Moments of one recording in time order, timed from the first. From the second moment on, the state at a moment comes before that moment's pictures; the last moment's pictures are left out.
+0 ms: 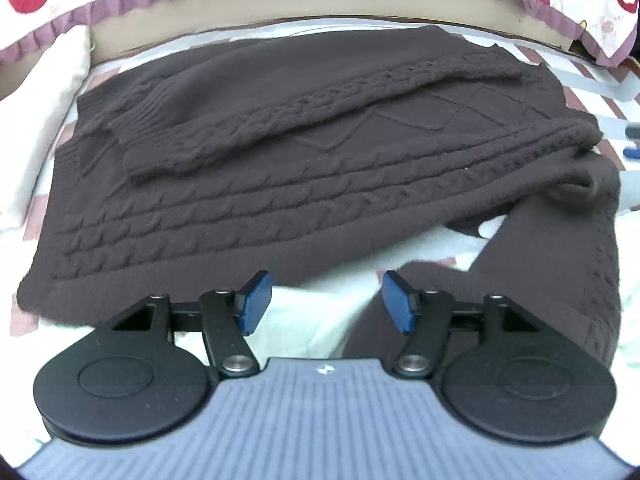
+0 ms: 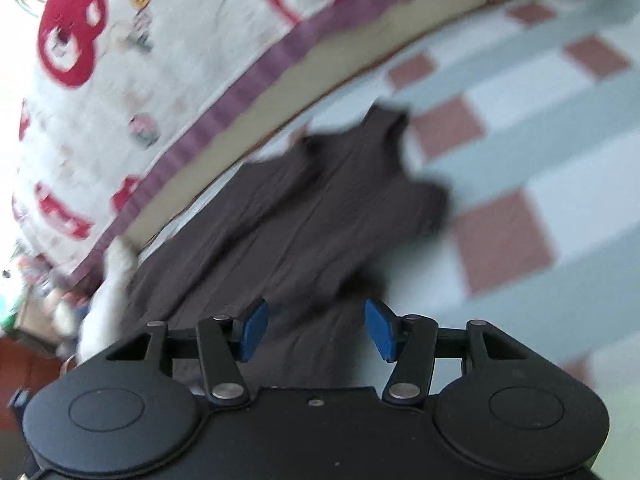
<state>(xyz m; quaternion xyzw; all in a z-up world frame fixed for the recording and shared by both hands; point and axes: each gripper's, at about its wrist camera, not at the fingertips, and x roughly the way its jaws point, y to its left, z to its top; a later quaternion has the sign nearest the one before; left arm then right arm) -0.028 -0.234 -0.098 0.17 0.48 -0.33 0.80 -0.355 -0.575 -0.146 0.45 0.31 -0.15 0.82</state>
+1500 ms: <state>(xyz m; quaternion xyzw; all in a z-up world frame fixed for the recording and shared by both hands) -0.075 -0.212 -0.111 0.09 0.51 -0.38 0.77 -0.378 -0.463 -0.191 0.52 0.30 -0.03 0.80</state>
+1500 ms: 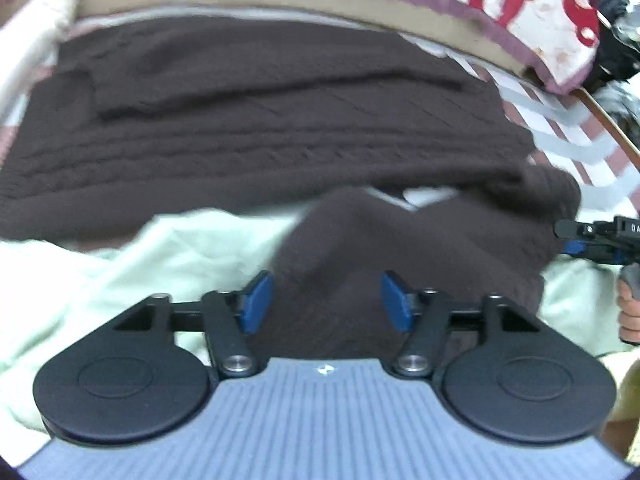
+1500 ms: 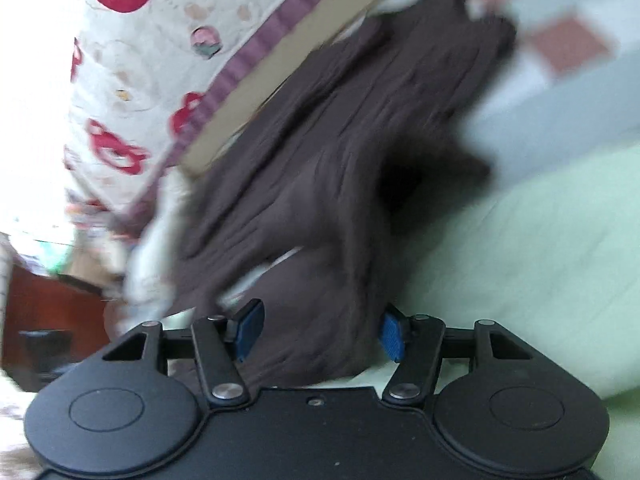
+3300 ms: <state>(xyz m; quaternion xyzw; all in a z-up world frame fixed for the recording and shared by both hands) -0.105 -0.349 -0.113 0.19 0.43 -0.48 0.74 -0.294 -0.497 -0.159 0.30 0.30 -0.11 0.90</state>
